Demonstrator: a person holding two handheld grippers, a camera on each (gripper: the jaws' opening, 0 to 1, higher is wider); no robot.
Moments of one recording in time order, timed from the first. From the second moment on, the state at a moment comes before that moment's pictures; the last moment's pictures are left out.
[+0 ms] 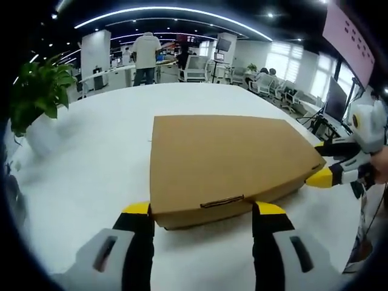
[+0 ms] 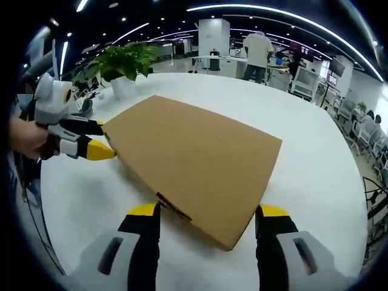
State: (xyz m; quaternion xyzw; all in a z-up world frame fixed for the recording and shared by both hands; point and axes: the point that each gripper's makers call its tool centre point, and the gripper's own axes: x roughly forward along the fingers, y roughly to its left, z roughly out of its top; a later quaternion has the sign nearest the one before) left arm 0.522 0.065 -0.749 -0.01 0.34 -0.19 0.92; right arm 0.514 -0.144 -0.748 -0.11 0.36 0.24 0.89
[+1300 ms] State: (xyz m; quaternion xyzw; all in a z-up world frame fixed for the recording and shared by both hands) left arm 0.490 0.069 -0.749 -0.03 0.34 -0.14 0.93; right arm 0.502 -0.140 -0.749 -0.12 0.36 0.26 0.89
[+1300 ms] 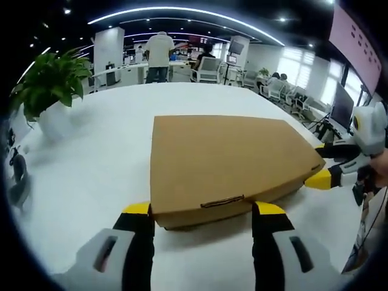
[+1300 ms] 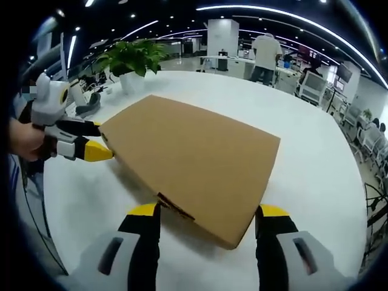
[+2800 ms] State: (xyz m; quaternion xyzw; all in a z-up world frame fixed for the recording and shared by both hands) left arm 0.423 0.073 -0.749 -0.05 0.34 -0.10 0.93; right arm 0.450 -0.134 -0.749 -0.14 0.36 0.29 0.88
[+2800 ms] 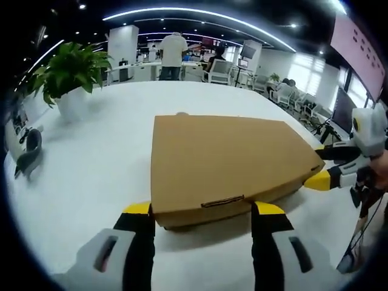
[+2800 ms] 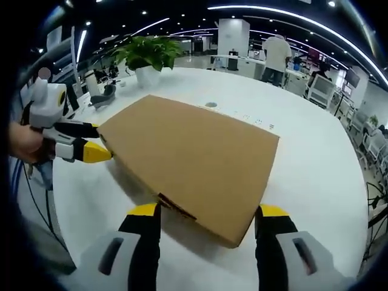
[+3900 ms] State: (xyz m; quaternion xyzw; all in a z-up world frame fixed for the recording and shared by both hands) left arm 0.388 0.073 -0.749 -0.05 0.34 -0.10 0.93; right arm 0.414 -0.135 -0.747 -0.12 0.36 0.28 0.88
